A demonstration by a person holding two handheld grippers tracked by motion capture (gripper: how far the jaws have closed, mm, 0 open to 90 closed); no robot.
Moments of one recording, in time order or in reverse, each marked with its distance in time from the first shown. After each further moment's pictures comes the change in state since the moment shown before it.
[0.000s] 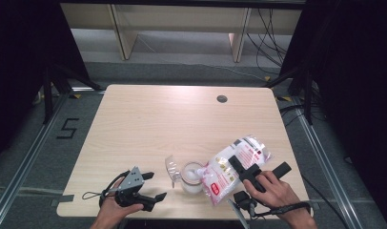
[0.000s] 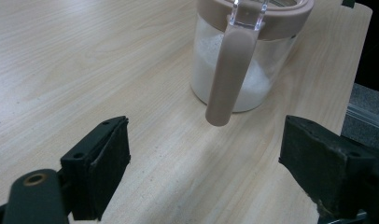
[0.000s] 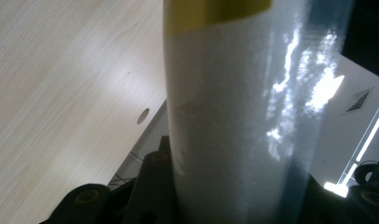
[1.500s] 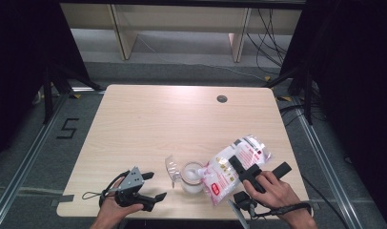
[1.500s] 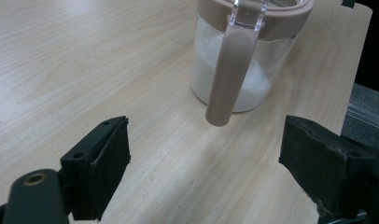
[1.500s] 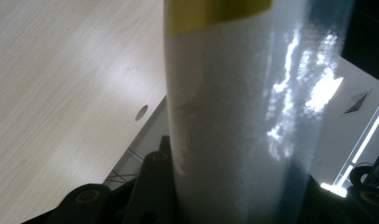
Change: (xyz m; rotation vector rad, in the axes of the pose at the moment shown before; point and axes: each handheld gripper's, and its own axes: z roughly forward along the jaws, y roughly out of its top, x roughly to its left) left arm 0.000 0.000 0.000 0.001 0.000 0.001; right arm -0.001 0.000 -0.001 0.010 0.005 -0.018
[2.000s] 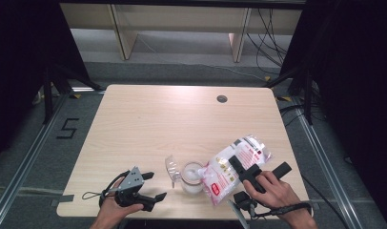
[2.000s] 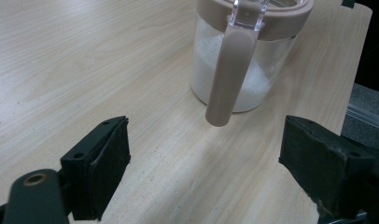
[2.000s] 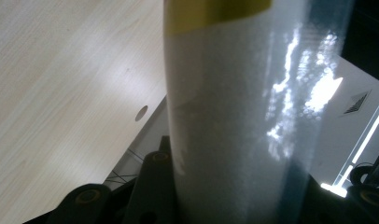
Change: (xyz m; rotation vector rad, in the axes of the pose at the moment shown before) left arm 0.000 0.000 0.000 -0.002 0.004 0.000; right arm 0.000 0.000 0.000 -0.002 -0.006 0.001
